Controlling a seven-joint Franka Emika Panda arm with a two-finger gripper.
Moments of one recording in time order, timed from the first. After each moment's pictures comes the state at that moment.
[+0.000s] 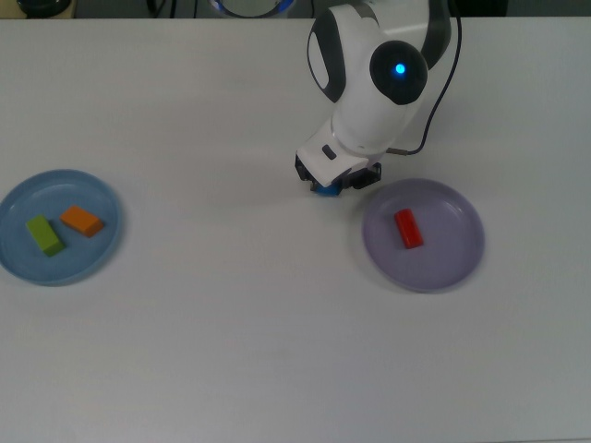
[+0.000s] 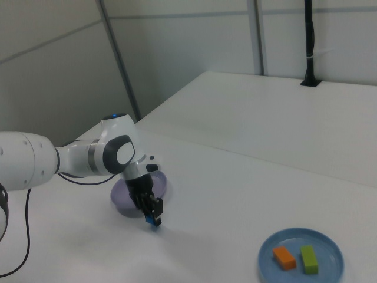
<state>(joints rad) 0.35 0.41 -0.08 -1.78 -0.11 2.05 0.43</state>
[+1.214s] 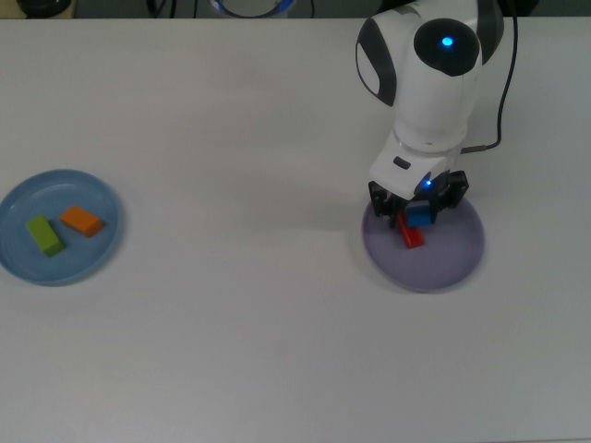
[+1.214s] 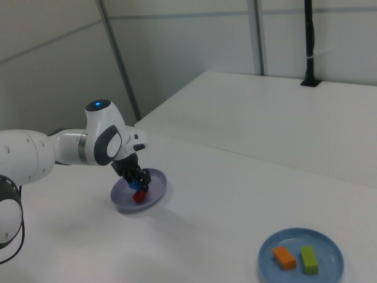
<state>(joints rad) 0.34 0.50 0.05 -1.62 0.01 2.29 0.29</state>
